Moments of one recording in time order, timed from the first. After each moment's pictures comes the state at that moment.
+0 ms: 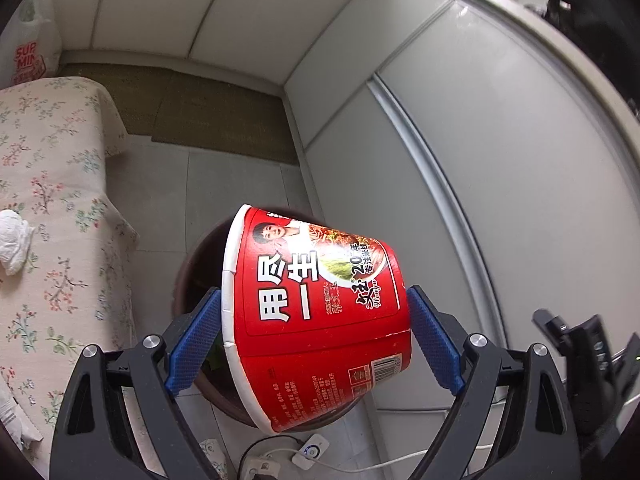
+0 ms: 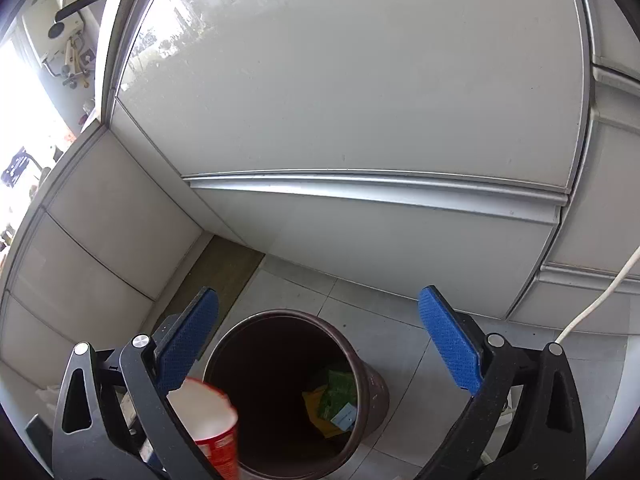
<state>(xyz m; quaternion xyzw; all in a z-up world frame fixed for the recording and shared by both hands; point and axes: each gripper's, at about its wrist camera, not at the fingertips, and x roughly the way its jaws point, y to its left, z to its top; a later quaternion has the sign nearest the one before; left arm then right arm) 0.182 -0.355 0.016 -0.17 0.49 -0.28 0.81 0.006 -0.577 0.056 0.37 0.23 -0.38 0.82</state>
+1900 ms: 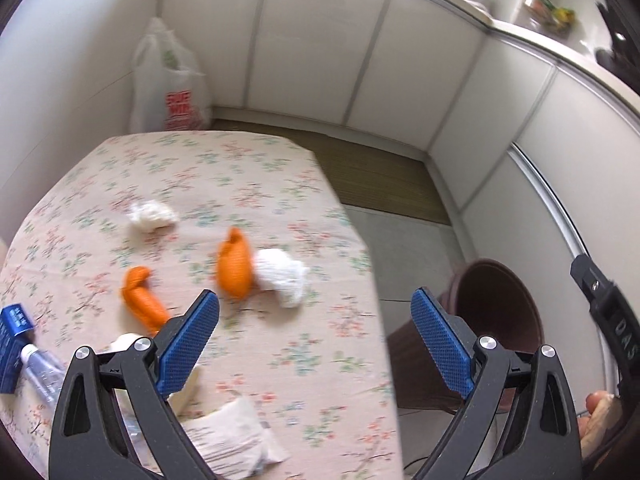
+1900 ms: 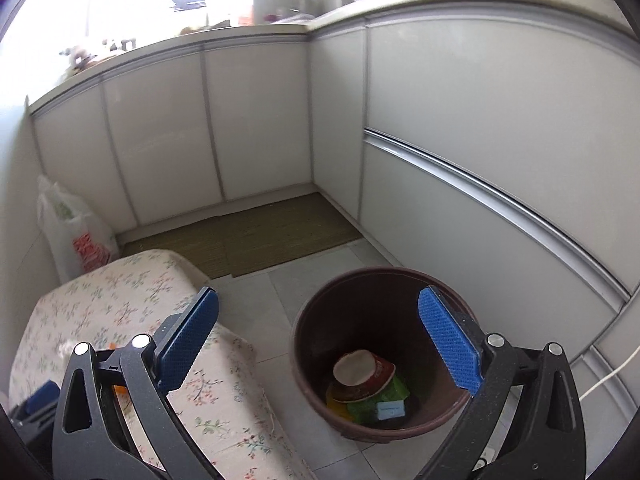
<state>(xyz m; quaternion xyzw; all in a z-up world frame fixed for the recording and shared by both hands) 0.149 -0.133 0.024 -0.10 0.42 -0.05 0.90 0.102 -0.346 0.060 0.07 0.28 -0.21 0.93</state>
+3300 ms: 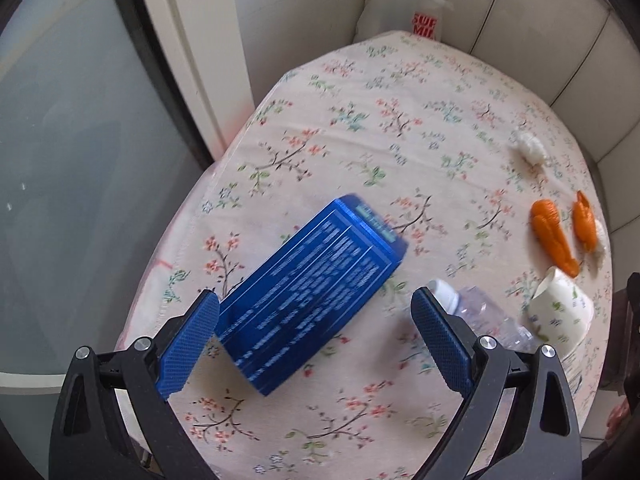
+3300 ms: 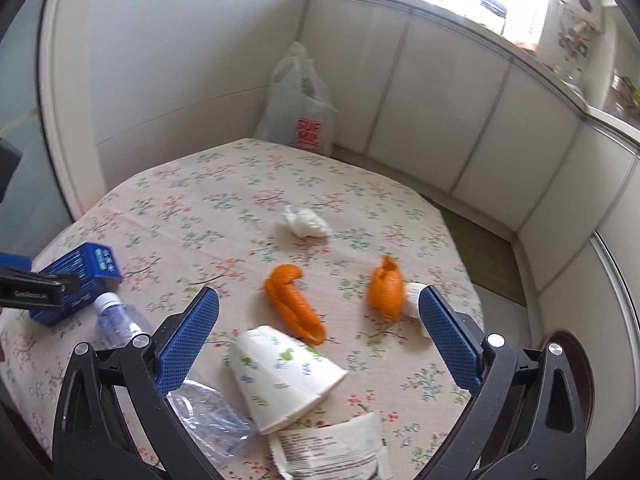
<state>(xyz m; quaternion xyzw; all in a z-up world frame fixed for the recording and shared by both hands) 0.052 0.198 -0.058 -0.13 0.56 0.18 0.80 0.092 -0.047 0.003 -0.17 0.33 0.14 0.92</state>
